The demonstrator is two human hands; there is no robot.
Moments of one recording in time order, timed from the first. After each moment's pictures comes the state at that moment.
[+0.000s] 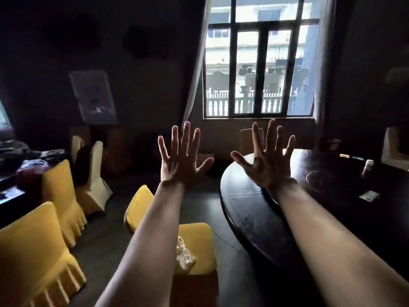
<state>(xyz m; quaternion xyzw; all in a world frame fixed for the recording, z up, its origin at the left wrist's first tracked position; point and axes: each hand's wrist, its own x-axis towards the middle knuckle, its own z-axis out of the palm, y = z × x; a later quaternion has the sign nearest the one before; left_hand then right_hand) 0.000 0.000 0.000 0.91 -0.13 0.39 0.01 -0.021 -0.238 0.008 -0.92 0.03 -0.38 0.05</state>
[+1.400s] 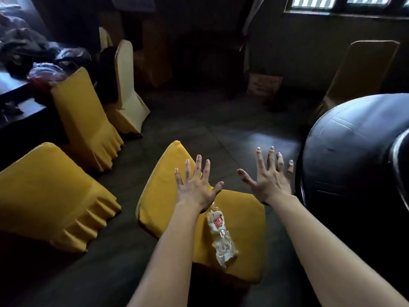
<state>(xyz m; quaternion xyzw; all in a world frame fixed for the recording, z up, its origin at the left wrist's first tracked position) 0.410 0.164 -0.312 0.99 0.08 -0.09 0.07 0.470 -0.042 -0.300 -1.00 -0.07 0.03 0.06</state>
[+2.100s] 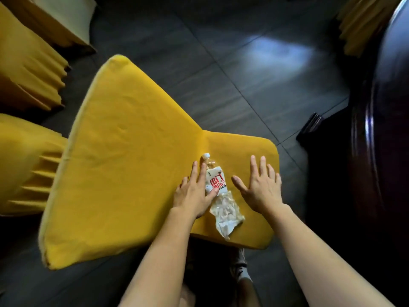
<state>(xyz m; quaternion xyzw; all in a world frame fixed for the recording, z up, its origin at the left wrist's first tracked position) 0.463 0.177 -0.604 0.94 0.06 -0.31 0.15 0.502 -0.015 -0.604 -0.96 0.01 0.27 0.06</state>
